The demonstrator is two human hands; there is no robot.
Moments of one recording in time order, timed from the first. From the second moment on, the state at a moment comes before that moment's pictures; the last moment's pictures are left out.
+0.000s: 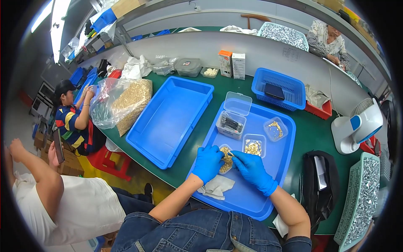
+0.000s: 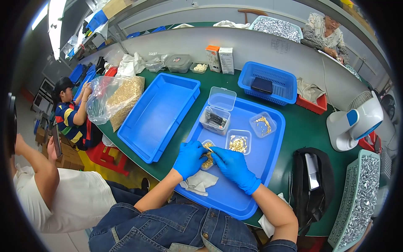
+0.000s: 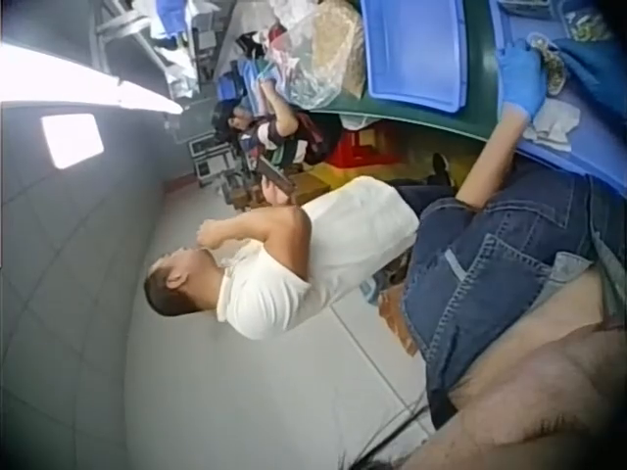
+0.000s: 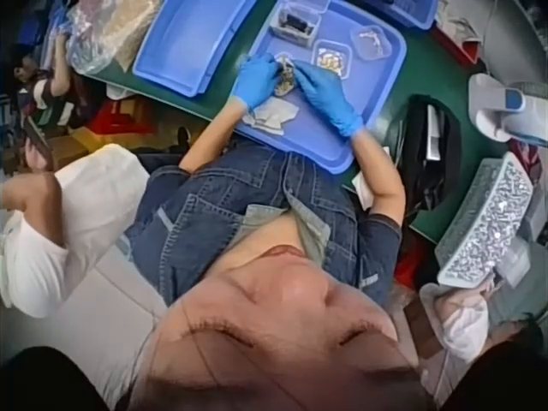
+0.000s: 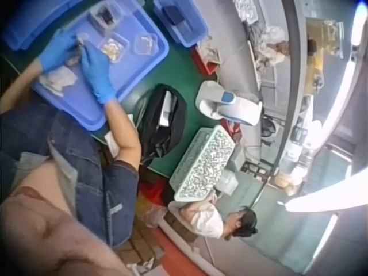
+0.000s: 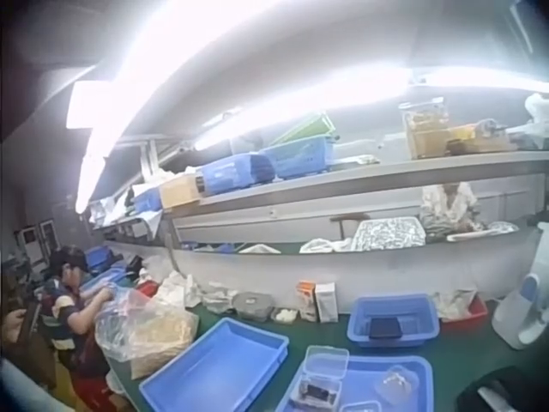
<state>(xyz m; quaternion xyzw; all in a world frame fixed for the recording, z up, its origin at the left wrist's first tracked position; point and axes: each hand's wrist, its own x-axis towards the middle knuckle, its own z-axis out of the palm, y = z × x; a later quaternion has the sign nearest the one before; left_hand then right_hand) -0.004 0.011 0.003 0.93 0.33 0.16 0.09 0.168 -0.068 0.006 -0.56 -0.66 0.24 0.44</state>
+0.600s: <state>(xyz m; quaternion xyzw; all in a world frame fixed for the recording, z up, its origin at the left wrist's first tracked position) -0.022 0.008 0.013 0.45 0.36 0.36 0.73 0.168 -0.068 0.000 -0.53 -0.74 0.15 0.38</state>
